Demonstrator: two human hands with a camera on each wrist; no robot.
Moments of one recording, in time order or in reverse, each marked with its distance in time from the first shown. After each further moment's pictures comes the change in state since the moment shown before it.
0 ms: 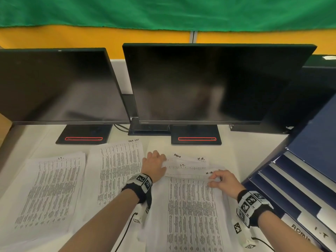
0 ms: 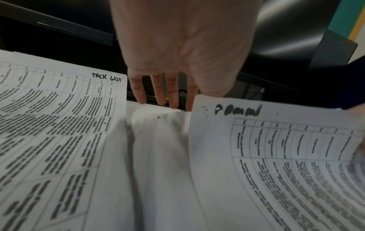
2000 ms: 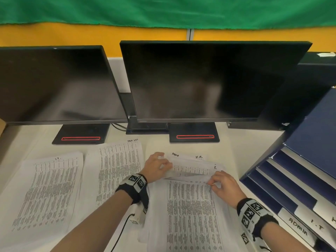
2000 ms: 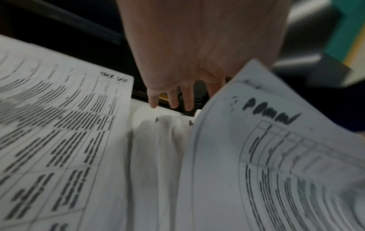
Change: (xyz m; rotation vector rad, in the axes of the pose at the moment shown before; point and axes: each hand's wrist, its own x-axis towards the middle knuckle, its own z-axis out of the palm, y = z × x) left_hand -0.005 -0.010 0.005 -0.396 -0.125 0.125; right_hand -0.029 0.000 0.014 -0.394 0.137 -0.297
